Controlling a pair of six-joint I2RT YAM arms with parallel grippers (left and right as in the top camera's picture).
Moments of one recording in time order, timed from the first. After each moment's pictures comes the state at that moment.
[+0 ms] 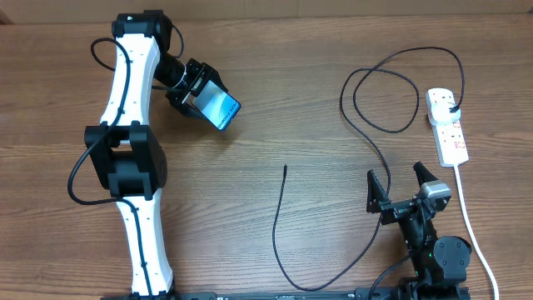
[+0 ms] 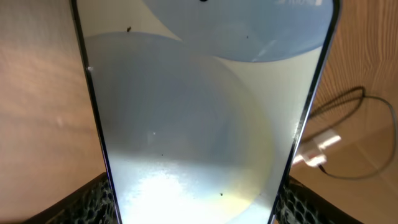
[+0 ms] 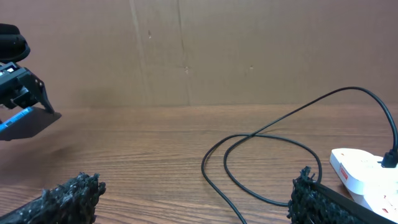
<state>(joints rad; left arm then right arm) -0.01 2.44 2.35 -1.60 0.61 -0.76 0.01 0.01 0.02 -0.02 -0.20 0.10</state>
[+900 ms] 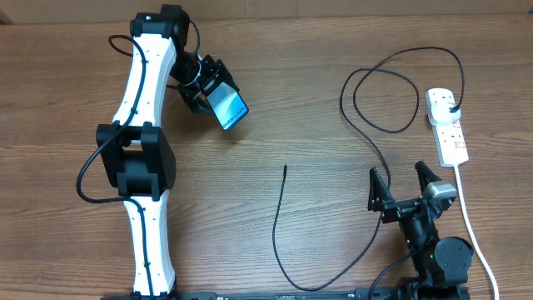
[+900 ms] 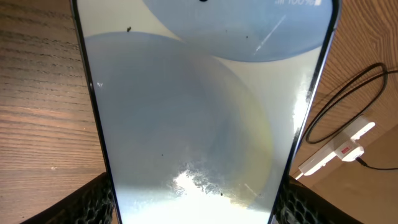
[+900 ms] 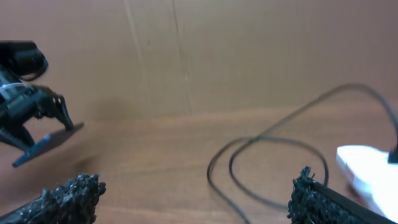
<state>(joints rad) -0.07 2.44 2.35 -1.51 0.55 -0.62 0.01 0.02 0.03 -0.01 -0.19 0.17</state>
